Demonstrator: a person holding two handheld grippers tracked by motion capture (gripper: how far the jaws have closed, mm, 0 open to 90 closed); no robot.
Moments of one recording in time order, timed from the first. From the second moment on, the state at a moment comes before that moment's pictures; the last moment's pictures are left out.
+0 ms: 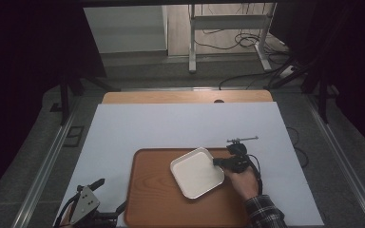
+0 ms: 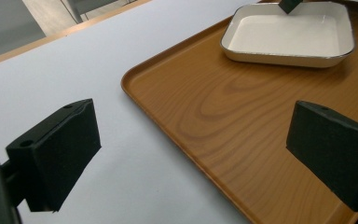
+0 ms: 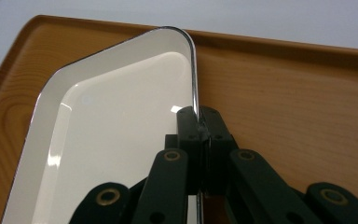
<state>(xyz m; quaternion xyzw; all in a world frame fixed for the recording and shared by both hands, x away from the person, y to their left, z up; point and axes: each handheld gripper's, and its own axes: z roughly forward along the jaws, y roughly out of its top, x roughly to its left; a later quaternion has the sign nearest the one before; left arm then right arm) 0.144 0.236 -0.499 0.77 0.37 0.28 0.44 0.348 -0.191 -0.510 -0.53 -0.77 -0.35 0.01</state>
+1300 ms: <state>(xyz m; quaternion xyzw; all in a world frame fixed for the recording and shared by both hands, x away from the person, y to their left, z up) 0.144 0.236 -0.499 0.77 0.37 0.28 0.44 0.246 -0.172 -0.497 -0.31 -0.88 -0.36 0.00</state>
